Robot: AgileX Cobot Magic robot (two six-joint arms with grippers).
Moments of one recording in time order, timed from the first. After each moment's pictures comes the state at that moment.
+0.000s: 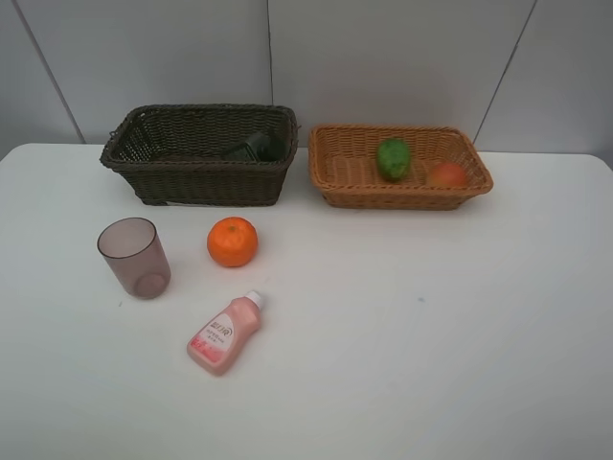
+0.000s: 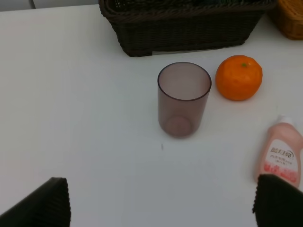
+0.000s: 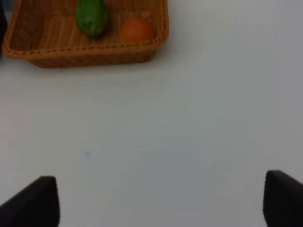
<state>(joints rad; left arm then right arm) -0.04 -0.01 -0.50 -0.05 1.06 0.03 0.15 0.17 -0.71 -0.14 1.20 0.22</state>
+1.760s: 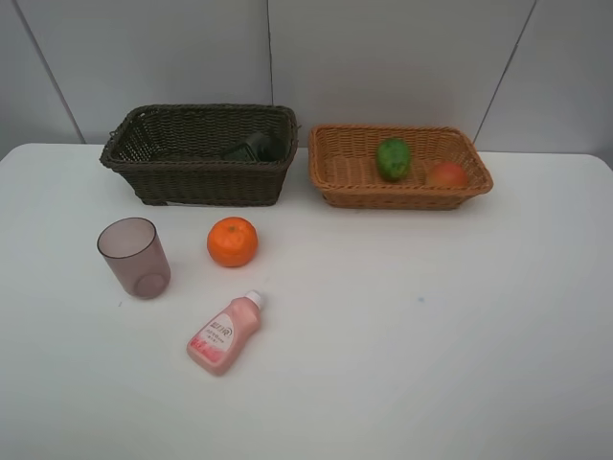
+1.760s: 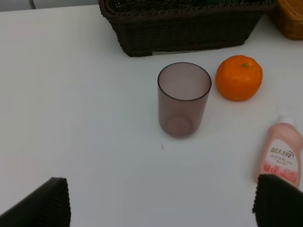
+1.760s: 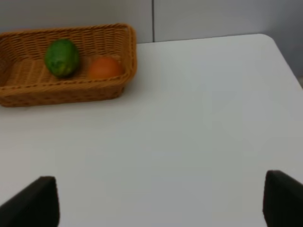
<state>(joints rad) -0.04 -0.01 -0.50 -0.05 1.06 0.03 0.04 0.00 -0.52 -0.22 1.06 0.22</state>
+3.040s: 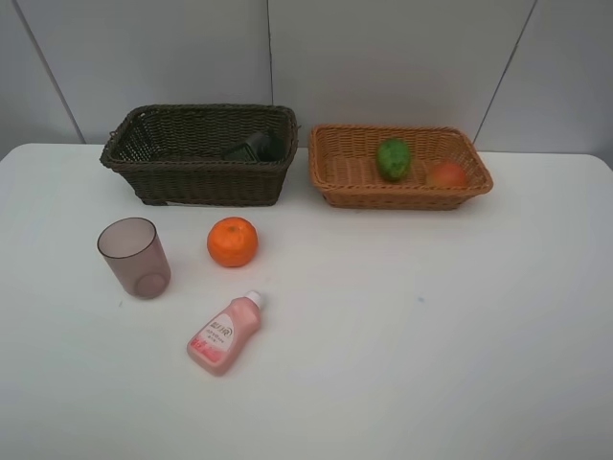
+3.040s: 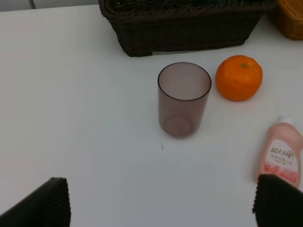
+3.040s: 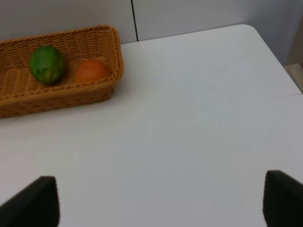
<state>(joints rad) -0.04 -0.01 -0.50 -0.05 1.06 0.03 -0.02 0.00 -0.52 -0.16 1.06 0.22</state>
